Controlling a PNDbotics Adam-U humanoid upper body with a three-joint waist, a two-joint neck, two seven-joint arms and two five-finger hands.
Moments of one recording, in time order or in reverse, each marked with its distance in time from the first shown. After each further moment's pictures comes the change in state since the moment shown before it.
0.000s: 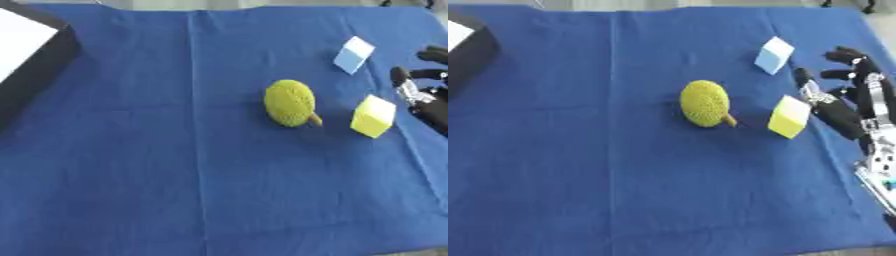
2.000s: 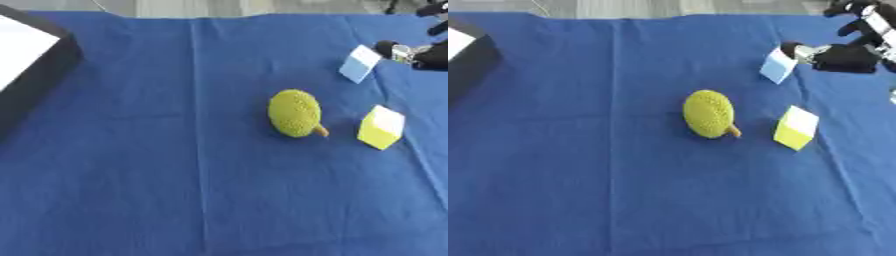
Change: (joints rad) left arm -0.021 0.074 -0.010 -0.087 0.005 0.026 -0.030; right arm -0.182 -0.377 -0.050 -0.008 -0.004 0.484 0.293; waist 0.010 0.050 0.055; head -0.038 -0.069
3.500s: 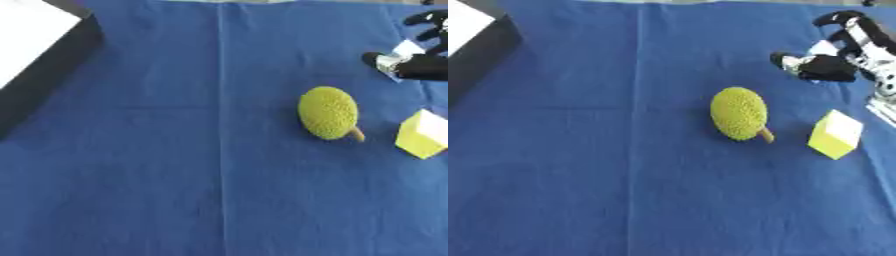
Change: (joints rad) left arm 0.019 0.007 -0.010 -0.045 0.002 0.023 0.005; right arm 0.063 0.038 -0.046 0.025 0.066 -0.002 -0.071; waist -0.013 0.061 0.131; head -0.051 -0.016
